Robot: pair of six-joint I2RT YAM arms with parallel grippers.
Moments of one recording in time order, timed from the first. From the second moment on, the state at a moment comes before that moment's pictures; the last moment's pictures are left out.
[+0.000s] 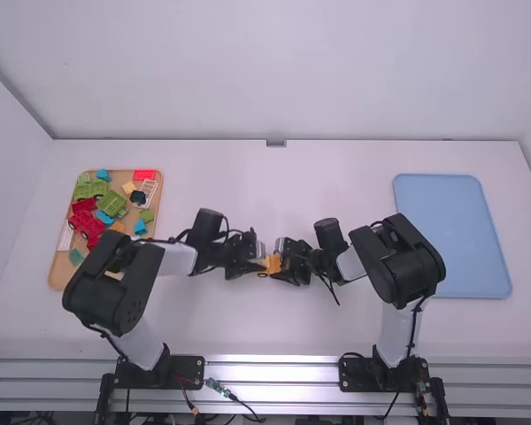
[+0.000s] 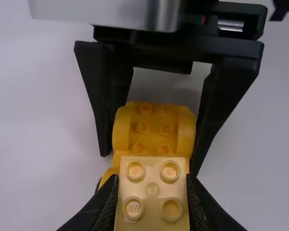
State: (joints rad) left arm -0.29 1.74 0.60 0.17 0.83 0.91; right arm 0.41 2.01 0.58 0.53 -0.83 -0.74
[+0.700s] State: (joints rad) left arm -0.29 1.74 0.57 0.20 0.85 0.93; right arm 0.41 2.01 0.56 0.53 -0.86 -0.79
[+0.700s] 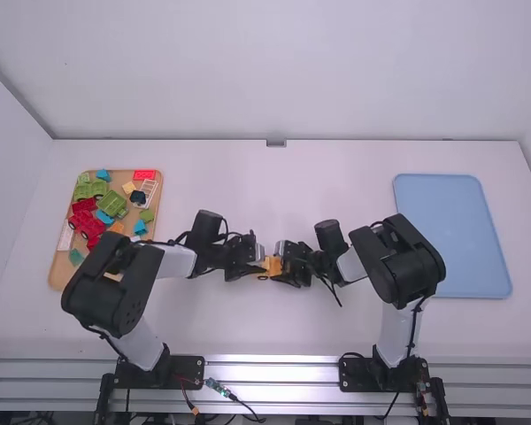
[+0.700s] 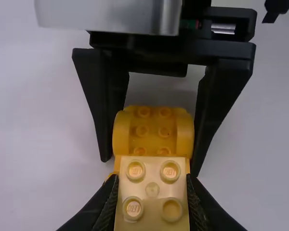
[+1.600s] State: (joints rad) left arm -0.29 1.77 0.56 0.25 0.88 0.94; right arm 0.41 2.01 0.56 0.51 -0.89 -0.83
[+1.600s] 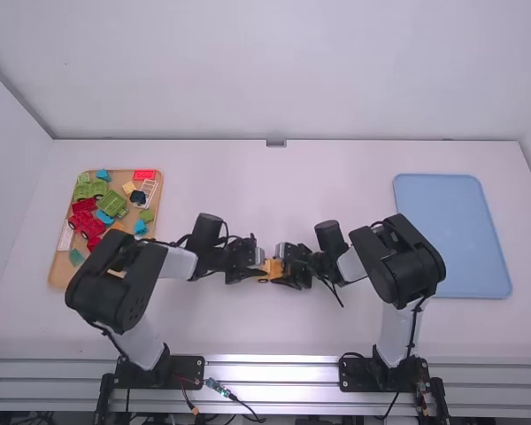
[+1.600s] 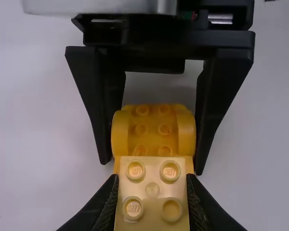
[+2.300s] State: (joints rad) left arm -0.29 1.78 0.57 0.23 0.86 0.94; right arm 0.41 2.01 0.56 0.51 -0.89 -0.83
